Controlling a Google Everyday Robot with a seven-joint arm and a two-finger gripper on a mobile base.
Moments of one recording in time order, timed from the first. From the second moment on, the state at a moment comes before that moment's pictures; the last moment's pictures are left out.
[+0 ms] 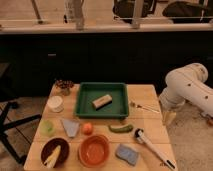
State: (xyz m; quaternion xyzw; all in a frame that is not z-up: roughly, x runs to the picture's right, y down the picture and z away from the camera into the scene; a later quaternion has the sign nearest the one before) arm 0.286 0.111 0.683 -0.28 0.02 0.02 0.96
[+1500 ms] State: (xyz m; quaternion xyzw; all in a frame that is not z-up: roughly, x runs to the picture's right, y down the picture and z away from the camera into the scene) arm 0.203 0.124 0.671 -0.31 -0.20 -0.42 0.83
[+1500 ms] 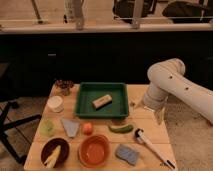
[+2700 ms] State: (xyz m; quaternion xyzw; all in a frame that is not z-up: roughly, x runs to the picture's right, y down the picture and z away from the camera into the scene) arm 0.071 0.158 0.694 -0.26 -0.25 -0.62 0.69
